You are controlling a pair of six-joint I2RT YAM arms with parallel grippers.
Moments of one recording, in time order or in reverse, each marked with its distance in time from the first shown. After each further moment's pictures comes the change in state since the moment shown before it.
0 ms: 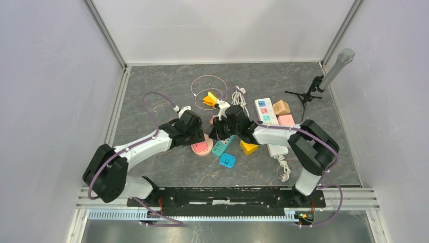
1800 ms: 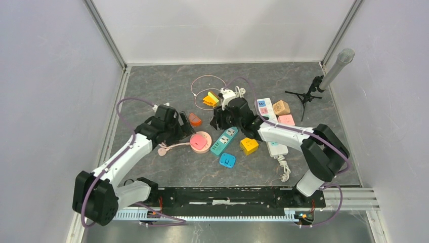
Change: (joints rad) left arm 0.286 -0.267 -0.028 -0.137 0.261 0.034; right arm -0.011 -0.090 0.091 -0.079 0.208 -0.093
